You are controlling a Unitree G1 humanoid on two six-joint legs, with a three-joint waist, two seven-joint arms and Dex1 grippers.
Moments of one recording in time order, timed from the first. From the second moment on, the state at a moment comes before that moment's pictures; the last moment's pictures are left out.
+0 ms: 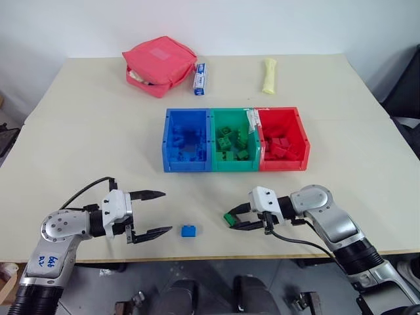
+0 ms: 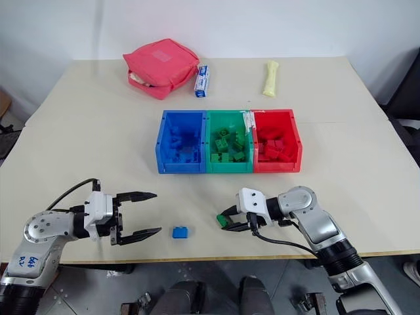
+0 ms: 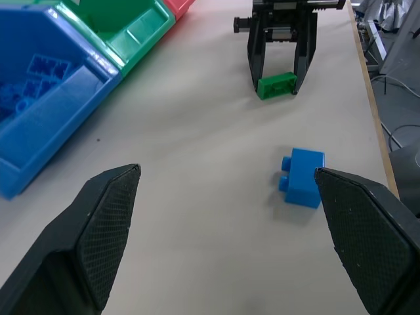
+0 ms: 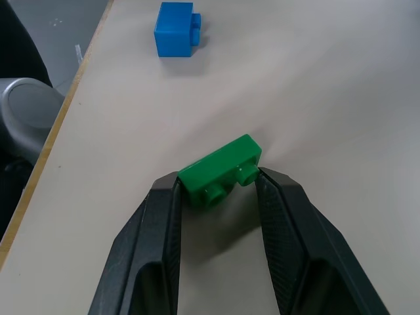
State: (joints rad) left arm -0.02 0.71 0.12 -0.14 -0.41 -0.03 -1.11; right arm -0.42 -0.58 0.30 0.03 0.19 0.13 1.29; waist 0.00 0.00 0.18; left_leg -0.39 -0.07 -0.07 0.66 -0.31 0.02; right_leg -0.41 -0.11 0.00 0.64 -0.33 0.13
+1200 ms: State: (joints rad) left arm -0.04 0.83 0.26 0.10 -0.39 -0.08 -1.13; right arm -0.13 -0.82 -0.20 -0.03 0.51 0.09 1.41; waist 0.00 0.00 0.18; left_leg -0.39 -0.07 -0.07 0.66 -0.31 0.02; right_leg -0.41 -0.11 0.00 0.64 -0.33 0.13
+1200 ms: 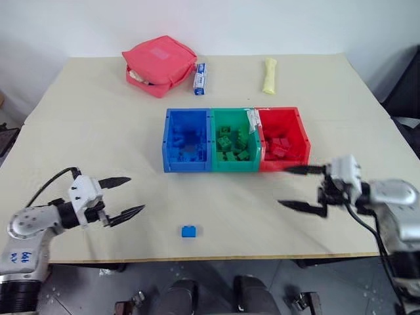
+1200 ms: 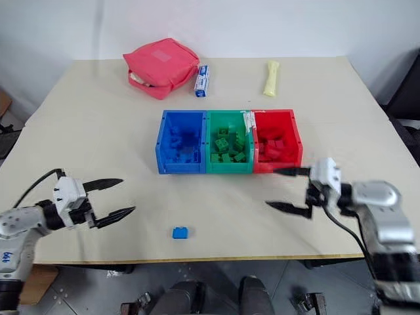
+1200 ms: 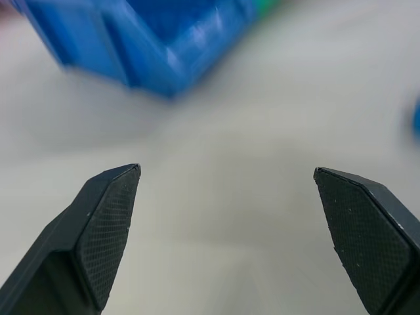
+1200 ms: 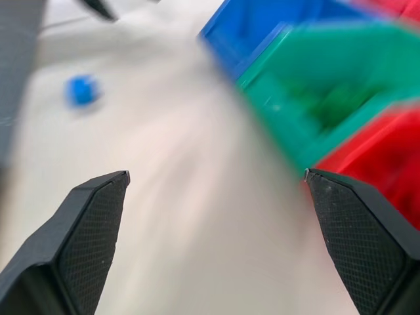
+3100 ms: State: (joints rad) left arm -0.69 0.40 -0.04 0.17 -0.18 0.30 -0.67; right arm 0.07 -0.61 -0.40 -0.42 0.55 0.19 0.75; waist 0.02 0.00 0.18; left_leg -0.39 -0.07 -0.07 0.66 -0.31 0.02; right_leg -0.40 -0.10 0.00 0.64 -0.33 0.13
